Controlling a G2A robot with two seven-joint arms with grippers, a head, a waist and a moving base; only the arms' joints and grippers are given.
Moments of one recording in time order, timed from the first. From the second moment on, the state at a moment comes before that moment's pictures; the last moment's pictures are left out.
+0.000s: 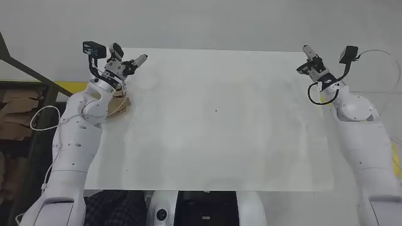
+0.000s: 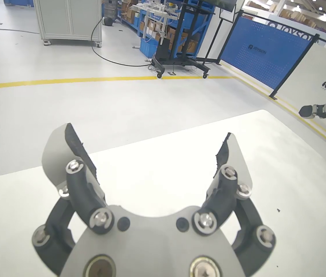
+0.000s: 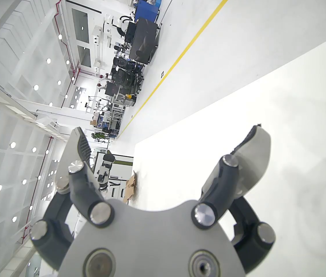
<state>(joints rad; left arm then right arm) 1.13 -1.11 -1.54 -1.25 0.92 -0.56 0.00 -0.91 -1.07 1.31 -0.97 0.23 -0.42 0.51</state>
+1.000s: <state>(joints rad) 1.36 -1.02 -1.99 -1.16 -0.28 -0.65 -0.92 -0.91 -1.07 1.31 -0.97 0.23 -0.42 0.51</state>
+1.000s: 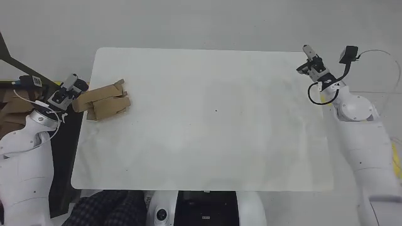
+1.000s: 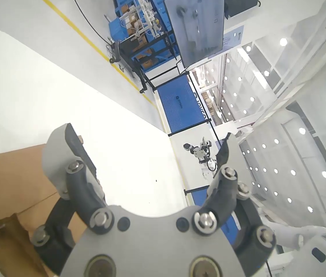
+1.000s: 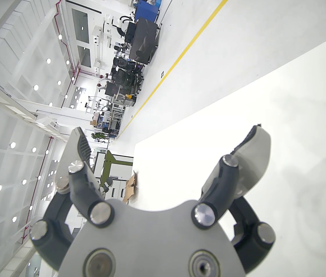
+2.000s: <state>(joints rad) 1.39 -1.00 -2.08 -1.06 -0.27 -0.57 -0.82 -0.91 -1.07 1.31 -0.97 0.23 -0.42 0.51</state>
